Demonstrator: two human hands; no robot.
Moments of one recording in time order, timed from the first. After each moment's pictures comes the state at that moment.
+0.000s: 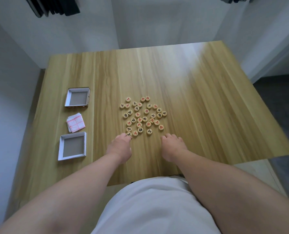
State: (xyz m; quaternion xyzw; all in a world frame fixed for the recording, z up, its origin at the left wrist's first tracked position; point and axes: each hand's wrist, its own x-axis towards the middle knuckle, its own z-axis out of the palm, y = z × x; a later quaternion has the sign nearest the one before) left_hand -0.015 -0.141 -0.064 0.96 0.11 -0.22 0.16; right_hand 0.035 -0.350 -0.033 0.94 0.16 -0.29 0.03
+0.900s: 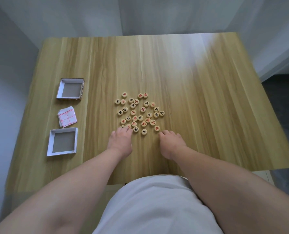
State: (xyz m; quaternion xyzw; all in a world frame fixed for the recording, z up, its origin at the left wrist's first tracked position) left_hand 0.023 -0.172 -0.066 0.97 0.08 -0.21 0.06; right_hand 0.084 -0.367 -0.043 0.92 0.22 -0.33 0.05
